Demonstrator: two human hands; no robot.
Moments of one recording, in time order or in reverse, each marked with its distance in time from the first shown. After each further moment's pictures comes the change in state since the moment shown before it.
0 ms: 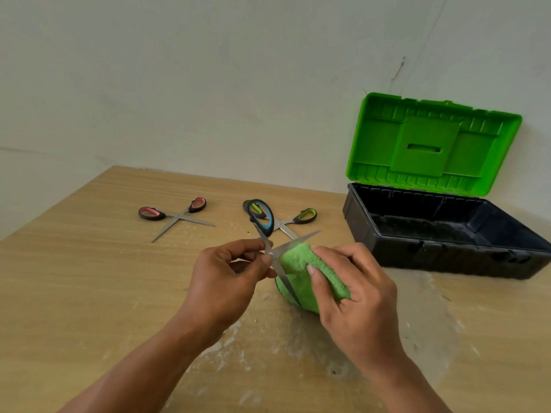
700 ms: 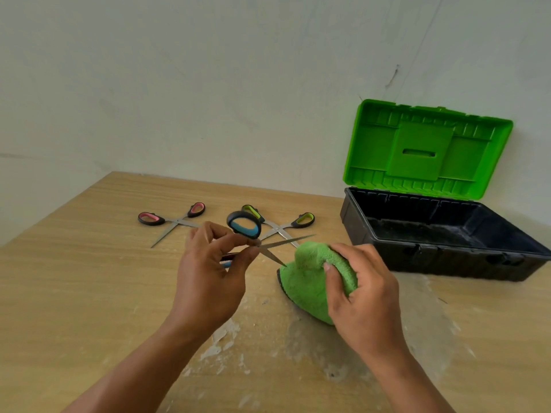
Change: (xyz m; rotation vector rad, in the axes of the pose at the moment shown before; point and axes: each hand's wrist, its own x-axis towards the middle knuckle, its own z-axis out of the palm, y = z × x) left_hand 0.010 -0.004 -0.015 0.557 0.205 0.462; right_hand 0.004 0.011 -0.003 -0.022 -0.021 0.203
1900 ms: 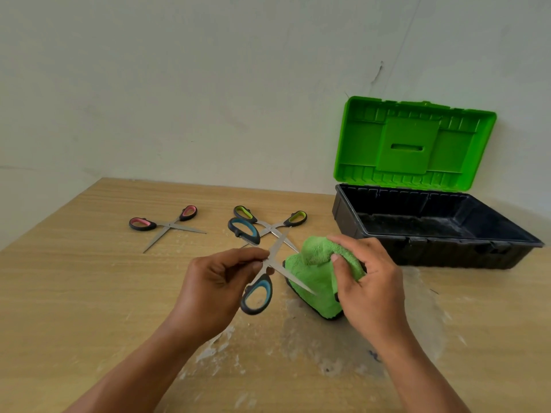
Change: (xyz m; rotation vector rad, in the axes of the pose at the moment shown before) left_hand -0.008 0.004 0.002 -0.292 -0.223 -0.043; right_hand 0.005 0.016 -0.009 0.139 0.009 0.165
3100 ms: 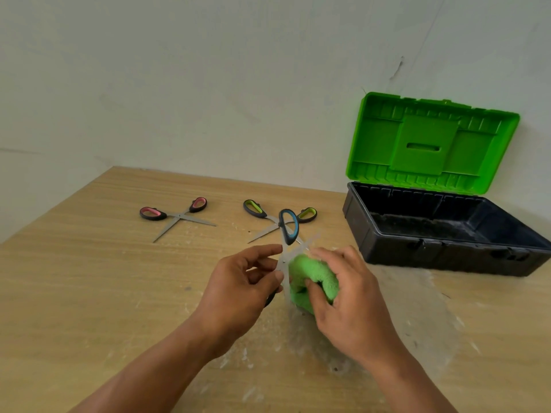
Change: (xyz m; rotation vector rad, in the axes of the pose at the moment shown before) left_hand -0.008 0.006 0.015 -0.317 -0.113 -0.391; right_hand -0.020 -0.021 0.017 -0.150 -0.301 -0.090
